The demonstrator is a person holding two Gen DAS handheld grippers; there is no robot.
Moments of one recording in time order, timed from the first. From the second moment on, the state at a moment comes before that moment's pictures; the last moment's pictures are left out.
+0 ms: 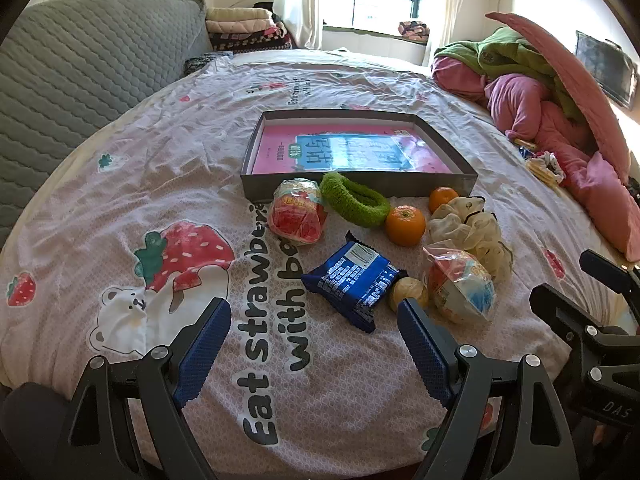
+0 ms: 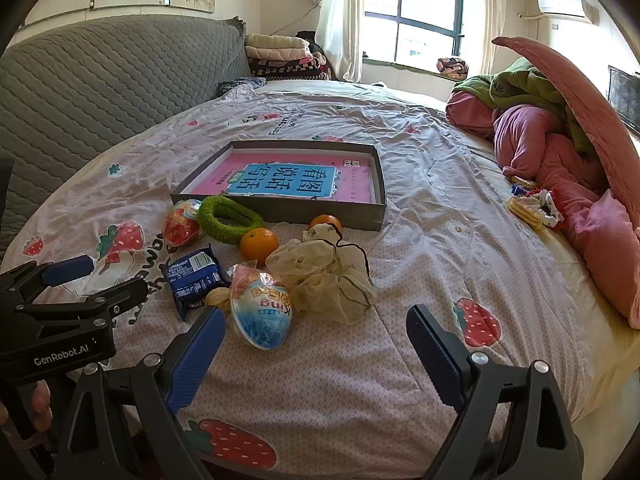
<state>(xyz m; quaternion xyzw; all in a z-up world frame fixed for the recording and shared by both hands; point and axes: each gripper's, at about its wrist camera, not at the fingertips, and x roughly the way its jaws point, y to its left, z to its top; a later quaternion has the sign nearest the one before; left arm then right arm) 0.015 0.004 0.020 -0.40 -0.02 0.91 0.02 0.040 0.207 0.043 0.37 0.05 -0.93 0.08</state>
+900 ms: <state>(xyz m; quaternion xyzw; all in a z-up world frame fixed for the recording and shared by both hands) 0.019 0.006 0.021 -0.41 -0.01 0.91 0.03 0.042 0.204 0.043 0.37 0.05 -0.92 0.09</state>
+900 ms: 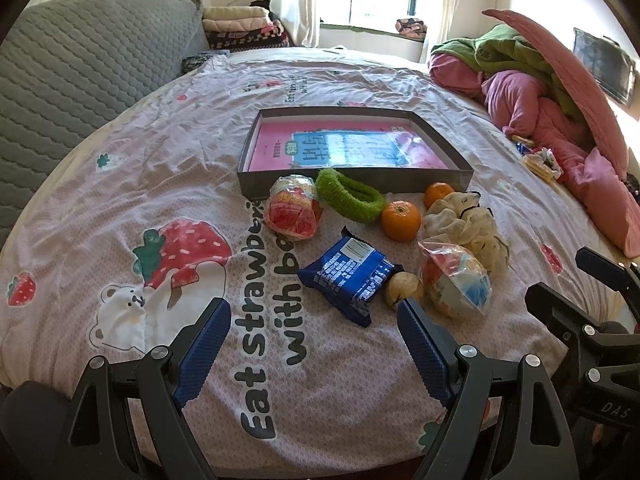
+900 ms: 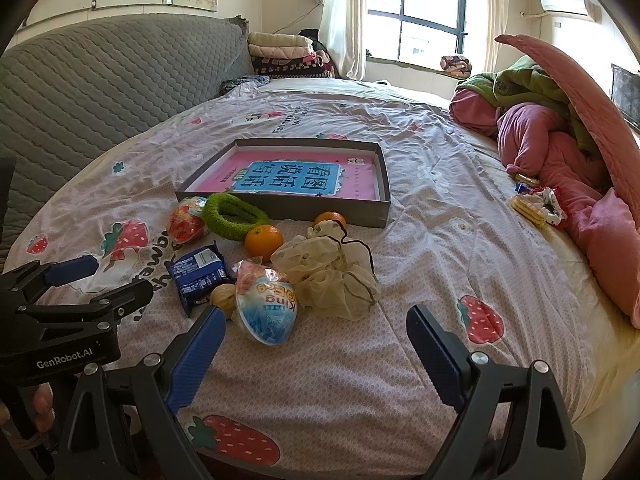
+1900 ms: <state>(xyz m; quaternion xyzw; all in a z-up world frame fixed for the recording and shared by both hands) 0.019 0.015 -0.019 -0.49 0.02 0.87 0.07 0.045 0.203 0.013 0.44 0.02 -0.89 0.13</state>
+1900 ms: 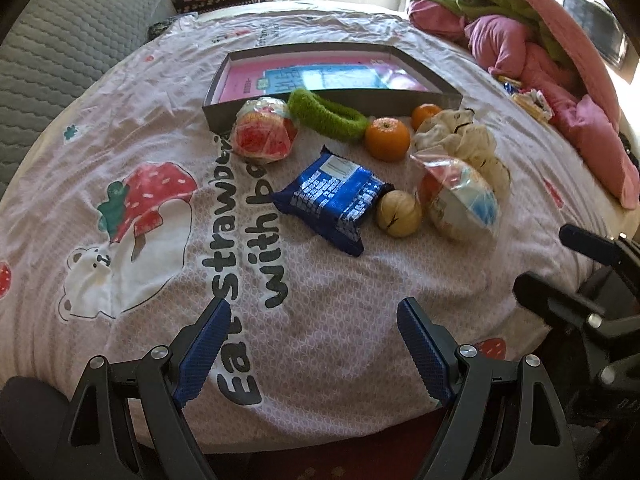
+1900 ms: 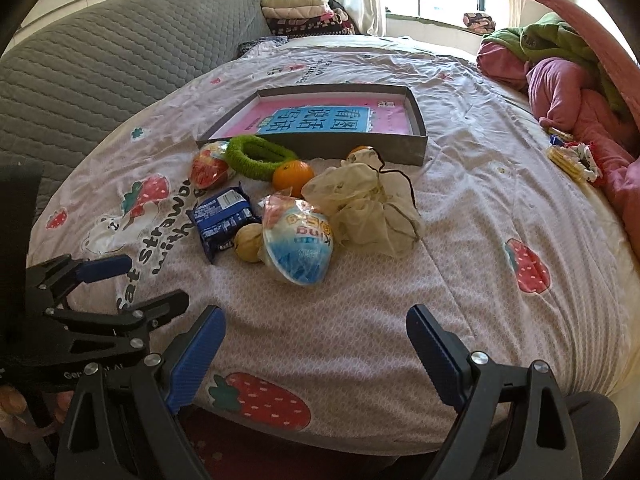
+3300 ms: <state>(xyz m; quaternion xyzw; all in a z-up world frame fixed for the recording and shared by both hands) -0.035 0.010 -0.040 -0.47 0.00 0.88 0.08 0.001 0.246 0.000 0.42 -0.02 -0.90 0.07</state>
